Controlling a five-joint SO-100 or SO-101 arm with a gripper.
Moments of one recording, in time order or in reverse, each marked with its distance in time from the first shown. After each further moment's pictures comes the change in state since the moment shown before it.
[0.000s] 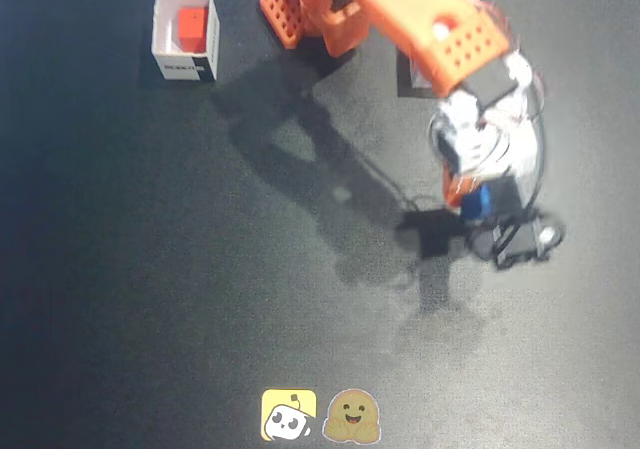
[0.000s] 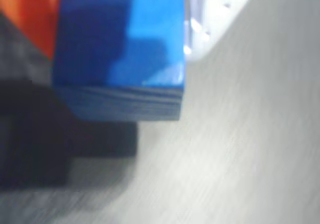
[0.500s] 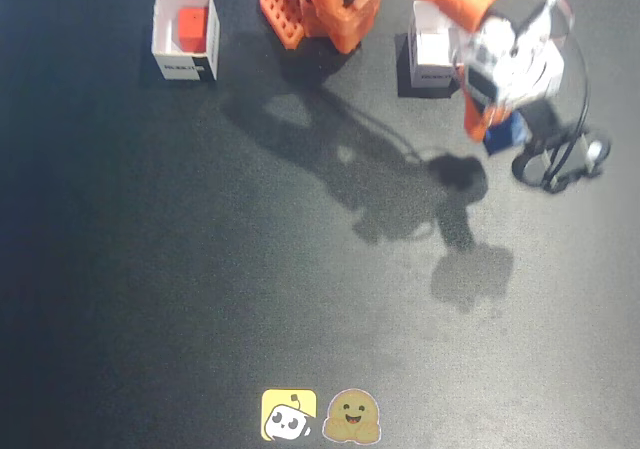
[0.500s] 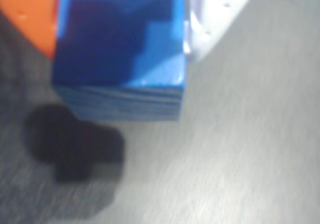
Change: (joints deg) arm -12.8 10.4 1.6 12.6 0.4
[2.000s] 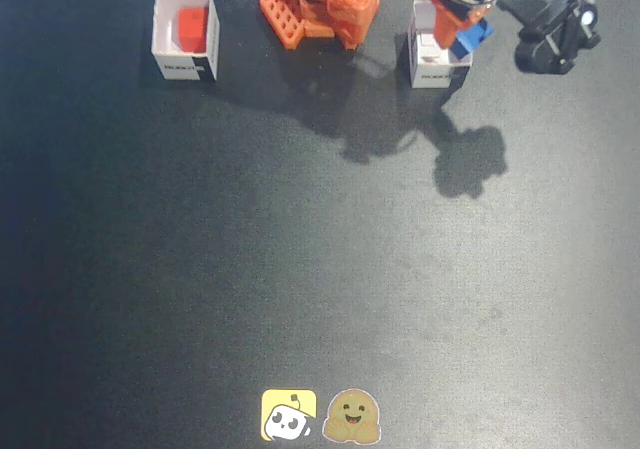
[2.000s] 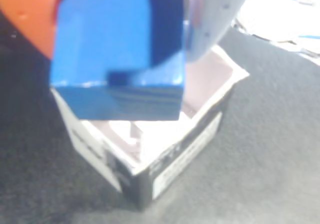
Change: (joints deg) arm -19.4 23.4 16.7 14.8 -2.2
